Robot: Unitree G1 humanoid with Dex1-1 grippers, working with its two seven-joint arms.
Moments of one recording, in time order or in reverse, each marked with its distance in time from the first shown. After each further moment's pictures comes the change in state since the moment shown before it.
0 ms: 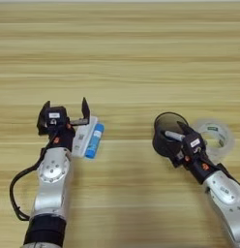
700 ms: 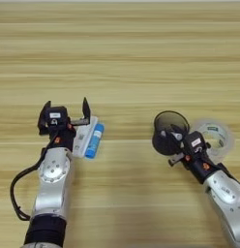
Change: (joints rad) left arm 0.000 0.000 -0.003 0.000 0.001 0.000 0.001; right arm 0.002 0.000 -0.002 -0.011 0.022 -0.001 0.018
